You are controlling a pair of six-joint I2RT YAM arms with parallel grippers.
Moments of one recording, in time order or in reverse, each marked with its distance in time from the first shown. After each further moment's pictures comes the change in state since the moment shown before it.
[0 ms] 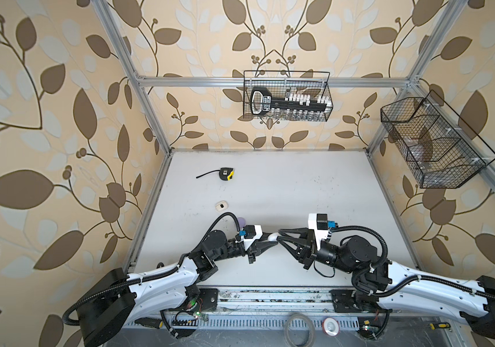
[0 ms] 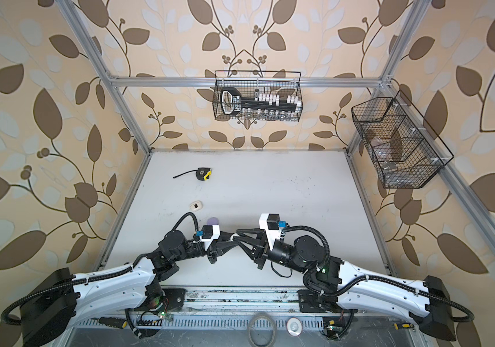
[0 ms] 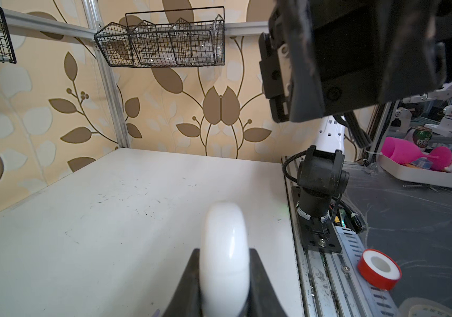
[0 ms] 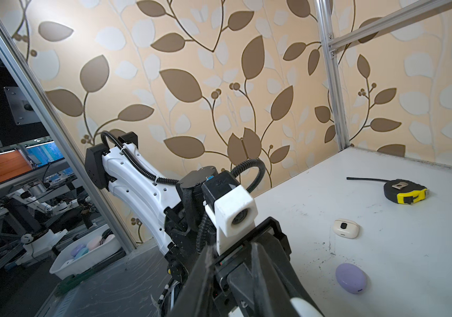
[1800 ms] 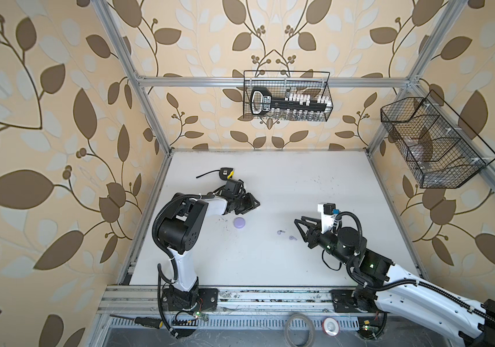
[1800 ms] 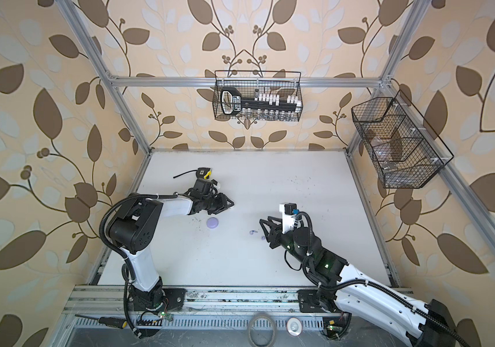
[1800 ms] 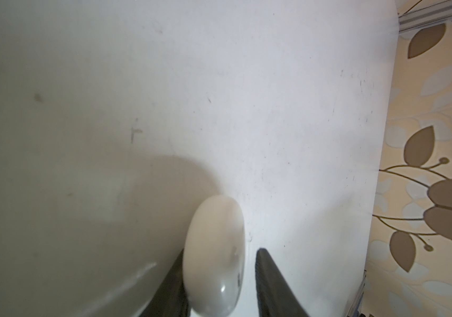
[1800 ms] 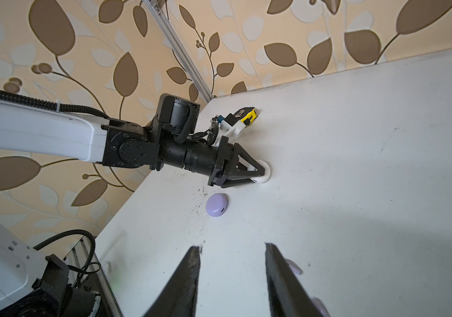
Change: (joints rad) left arm 0.498 0.900 0.731 -0.746 -0.001 -0.731; right arm -0.313 -0.052 -0.115 -0.288 0.170 0.197
